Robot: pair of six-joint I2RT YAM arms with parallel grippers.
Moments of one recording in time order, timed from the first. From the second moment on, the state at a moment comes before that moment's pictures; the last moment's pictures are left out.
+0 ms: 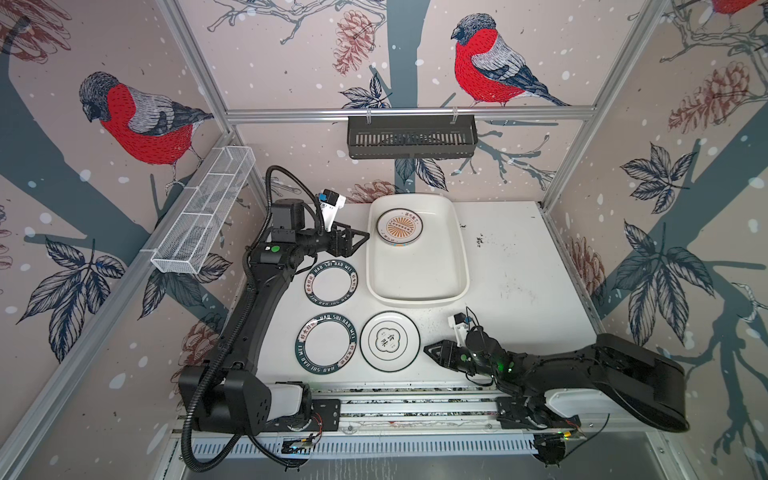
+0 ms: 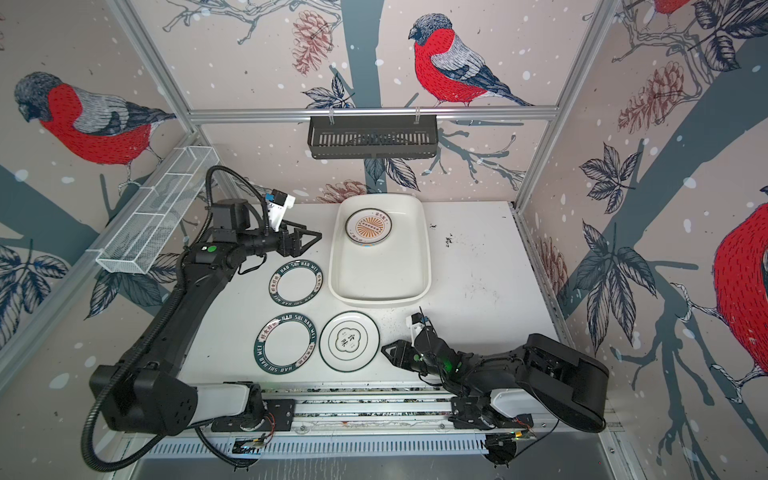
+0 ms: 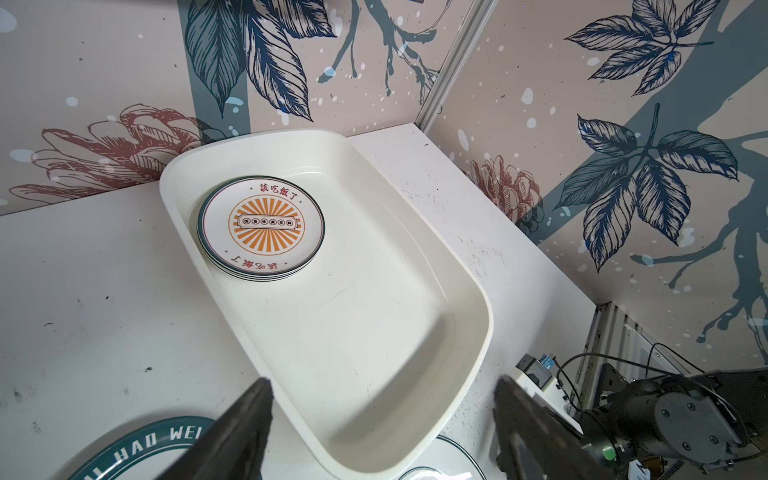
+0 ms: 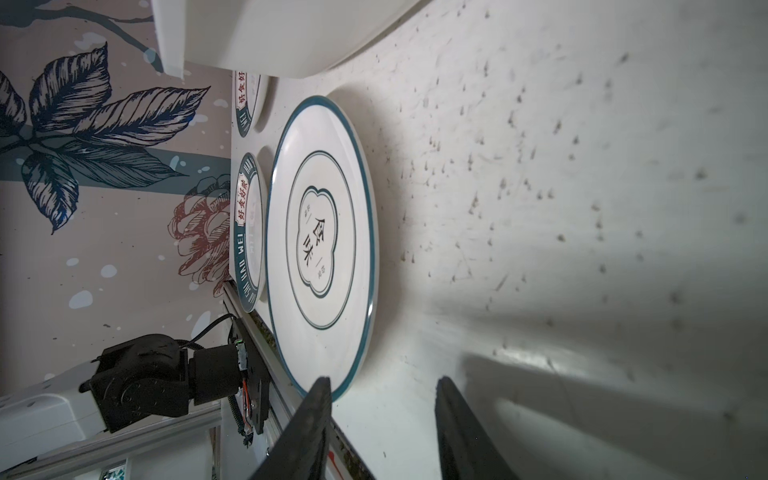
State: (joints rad) left arm -0.09 1.32 1.28 -0.51 0.78 0.02; right arm 1.05 1.32 0.12 0.66 -0.12 1.18
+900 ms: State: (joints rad) left arm -0.09 1.29 1.26 -0.48 0.79 0.00; right arm 1.07 1.64 0.20 0.94 -0.13 1.31
